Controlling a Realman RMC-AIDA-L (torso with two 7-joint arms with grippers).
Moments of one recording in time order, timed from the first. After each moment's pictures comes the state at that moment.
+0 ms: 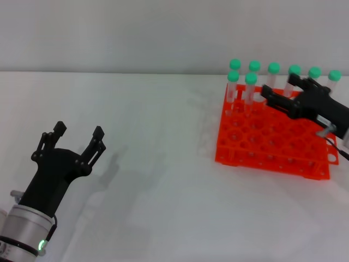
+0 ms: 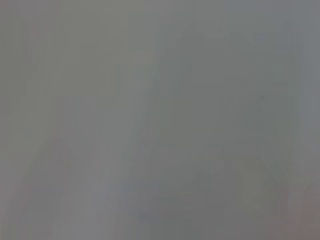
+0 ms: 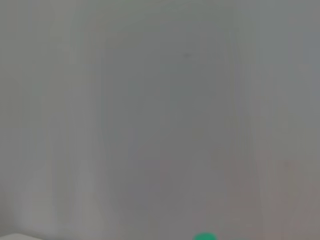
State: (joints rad) left arm -0.26 -2.09 2.56 0.31 -0.93 1.31 -0.17; right arm 0.68 2.03 -1.09 -0.17 -0.92 -1.07 0.82
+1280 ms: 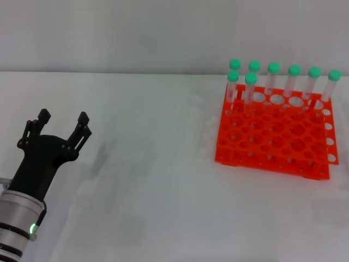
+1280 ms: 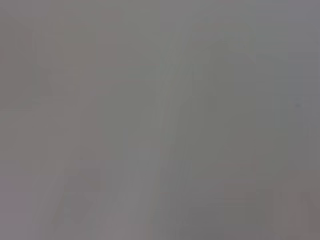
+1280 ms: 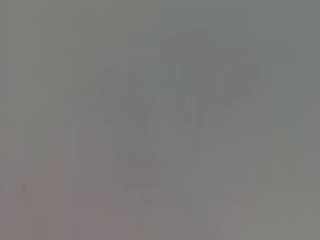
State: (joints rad) left arm -0.32 -2.09 2.54 0.25 -1.01 1.31 -0.18; right arm 0.44 2.03 -1.08 -0.03 -0.31 -1.23 0.34
